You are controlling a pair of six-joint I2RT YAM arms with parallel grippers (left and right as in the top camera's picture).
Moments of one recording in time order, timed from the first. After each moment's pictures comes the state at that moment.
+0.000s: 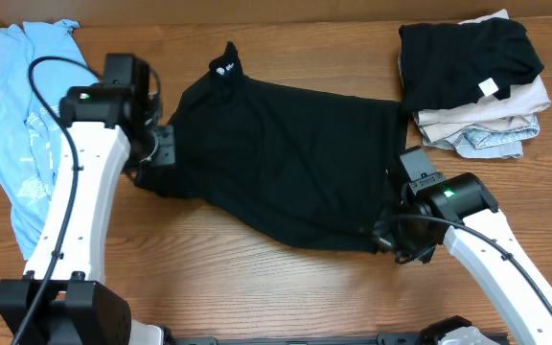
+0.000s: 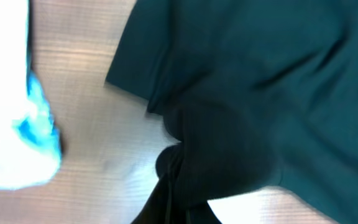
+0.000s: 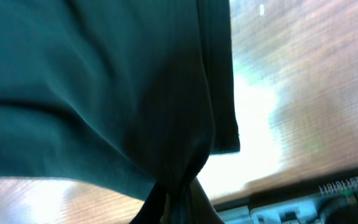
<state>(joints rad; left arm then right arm) -0.04 1.64 1.53 -1.27 -0.04 -0.14 0.36 1.27 1.00 -1.25 -0.12 0.86</state>
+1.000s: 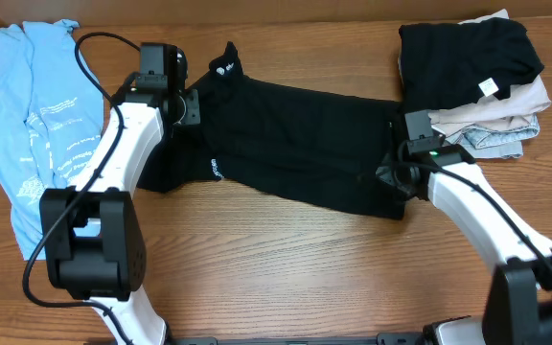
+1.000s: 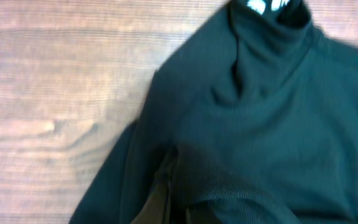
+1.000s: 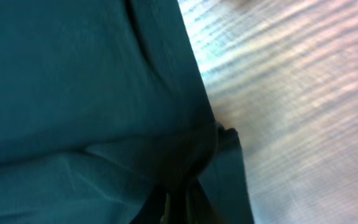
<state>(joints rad) -0.07 1.94 1.46 -0.54 -0.03 -0.13 0.20 1.61 1.00 -0.63 0.17 0.70</state>
